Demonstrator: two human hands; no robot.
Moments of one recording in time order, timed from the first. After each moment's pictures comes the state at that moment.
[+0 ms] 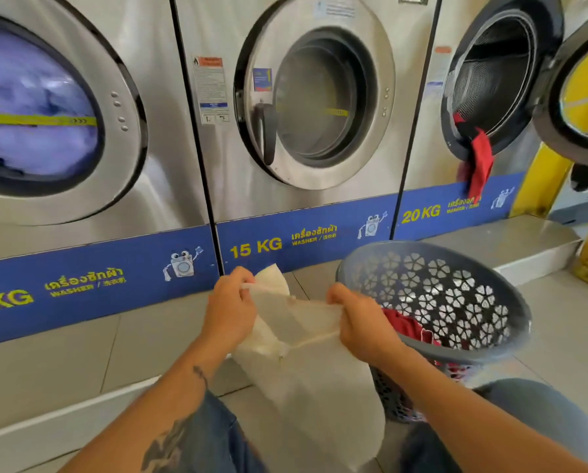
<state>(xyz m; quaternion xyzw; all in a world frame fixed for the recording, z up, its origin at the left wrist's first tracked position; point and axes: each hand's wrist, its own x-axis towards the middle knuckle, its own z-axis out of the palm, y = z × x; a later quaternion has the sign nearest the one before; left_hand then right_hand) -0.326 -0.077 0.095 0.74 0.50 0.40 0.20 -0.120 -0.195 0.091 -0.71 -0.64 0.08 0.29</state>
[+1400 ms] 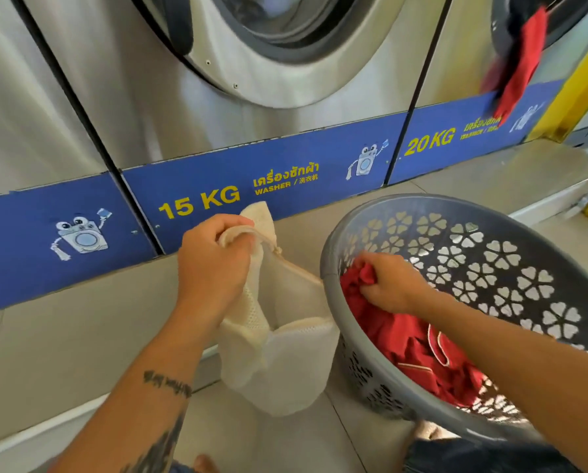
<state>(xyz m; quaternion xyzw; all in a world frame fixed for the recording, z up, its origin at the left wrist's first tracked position) -0.195 0.050 0.078 0.65 0.51 0.43 0.36 0.071 -0.035 -0.010 -0.79 -0.58 0.14 0.13</state>
